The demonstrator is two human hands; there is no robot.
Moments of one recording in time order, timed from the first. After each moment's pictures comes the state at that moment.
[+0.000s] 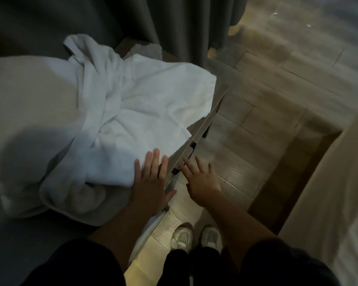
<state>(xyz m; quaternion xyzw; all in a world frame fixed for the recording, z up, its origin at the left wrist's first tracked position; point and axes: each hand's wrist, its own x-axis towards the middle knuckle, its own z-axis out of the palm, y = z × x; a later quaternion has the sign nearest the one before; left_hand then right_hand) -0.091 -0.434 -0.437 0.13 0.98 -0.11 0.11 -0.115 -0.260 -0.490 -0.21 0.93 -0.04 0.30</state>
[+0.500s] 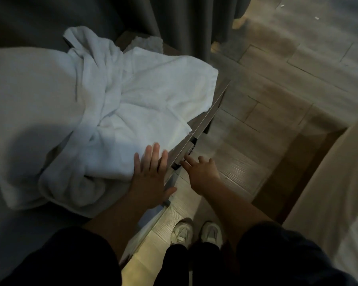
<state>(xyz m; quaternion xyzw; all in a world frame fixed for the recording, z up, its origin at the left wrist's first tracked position) -0.092 -0.437 -0.432 0.16 0.97 -0.15 0.11 -0.134 -0.262 -0.482 -0.23 0.91 0.03 0.34</state>
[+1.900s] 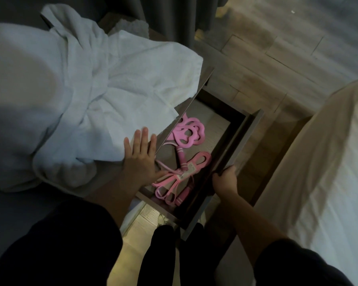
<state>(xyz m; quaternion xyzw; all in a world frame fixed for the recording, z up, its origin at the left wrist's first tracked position) -0.100 -0.439 -0.443 0.12 0.97 -0.06 0.22 -0.054 -0.185 -0.449 0.41 0.73 -0.49 0.26</state>
